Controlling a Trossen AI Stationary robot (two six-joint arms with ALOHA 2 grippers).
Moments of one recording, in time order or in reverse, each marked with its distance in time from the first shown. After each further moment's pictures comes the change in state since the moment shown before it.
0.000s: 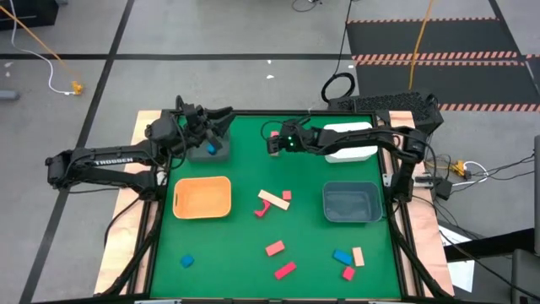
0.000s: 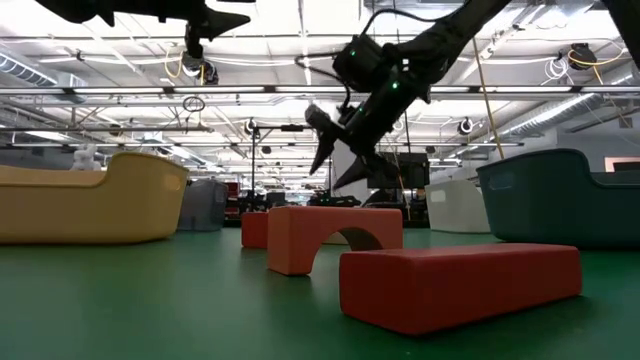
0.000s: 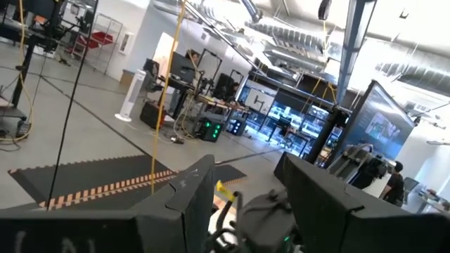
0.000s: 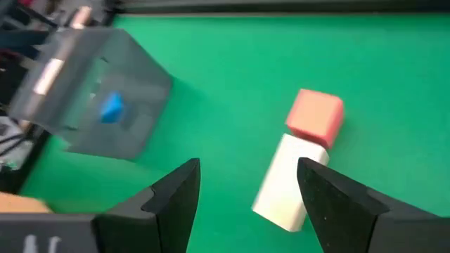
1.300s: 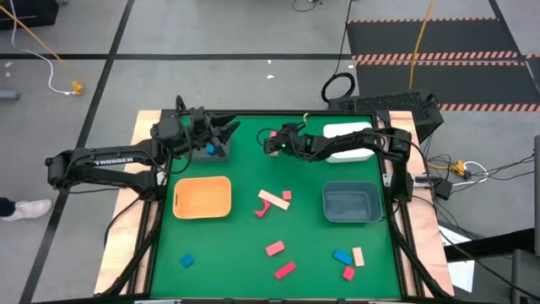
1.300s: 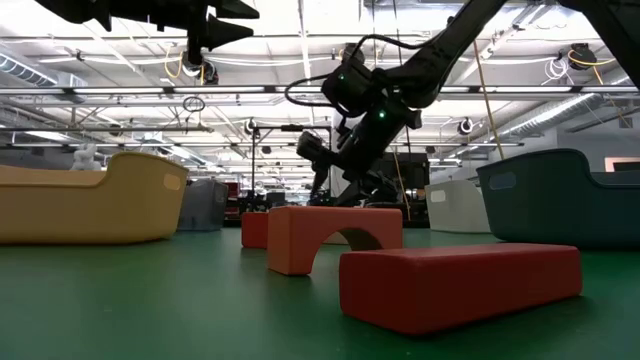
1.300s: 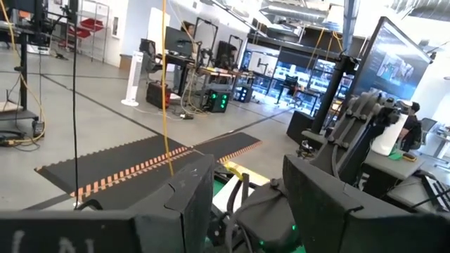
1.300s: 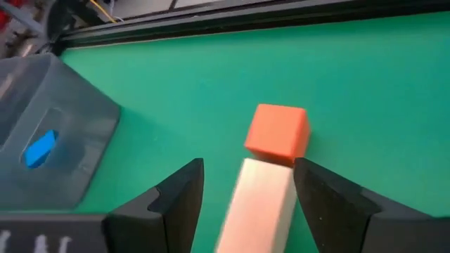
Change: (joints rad) left arm 0.005 0.000 0.000 -0.127 0.059 0.134; right arm 0.025 0.129 0.000 0.119 0.209 0.061
